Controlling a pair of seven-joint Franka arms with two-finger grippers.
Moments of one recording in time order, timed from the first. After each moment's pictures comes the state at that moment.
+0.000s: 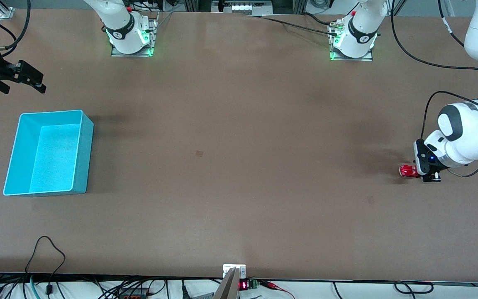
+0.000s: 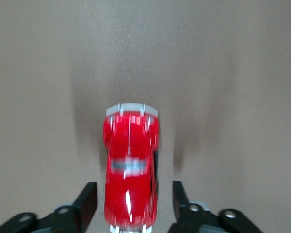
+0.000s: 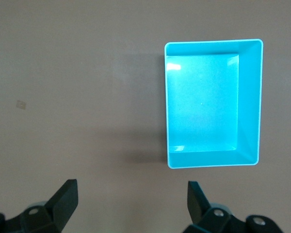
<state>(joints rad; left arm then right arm) 0.41 0.57 -0.12 -1.92 0.13 2.52 1.79 -0.06 -0.14 0.03 -1.79 -0.01 1.67 -0.06</state>
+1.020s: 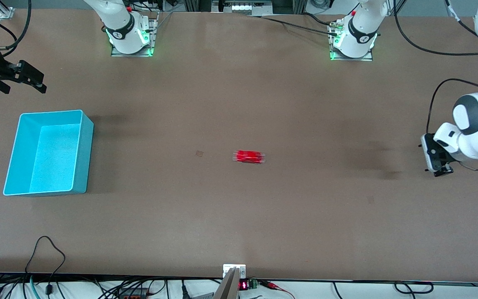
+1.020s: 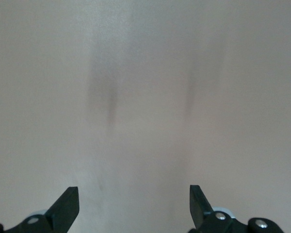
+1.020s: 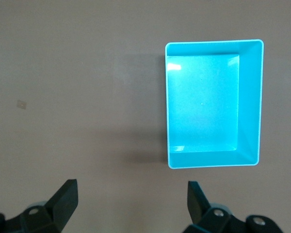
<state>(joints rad) 0.43 0.42 -0.16 -1.90 0.13 2.20 1.58 -0.06 -0.14 0.03 -1.79 -0.01 1.67 -0.06</state>
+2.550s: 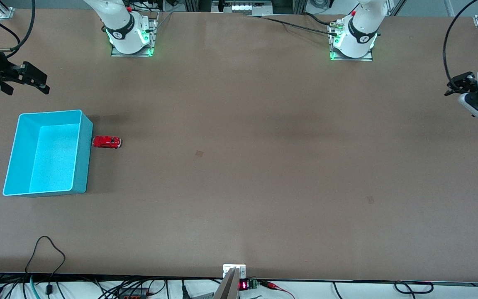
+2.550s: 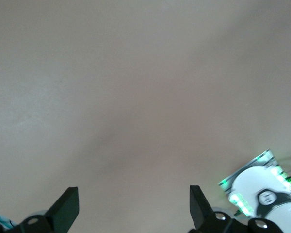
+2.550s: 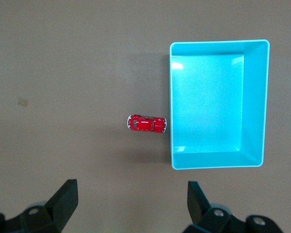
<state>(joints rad) 0.47 0.03 -0.37 -1.72 0.13 1.52 0.76 -0.05 -0.13 0.04 -1.79 -0.01 1.67 -0.06</state>
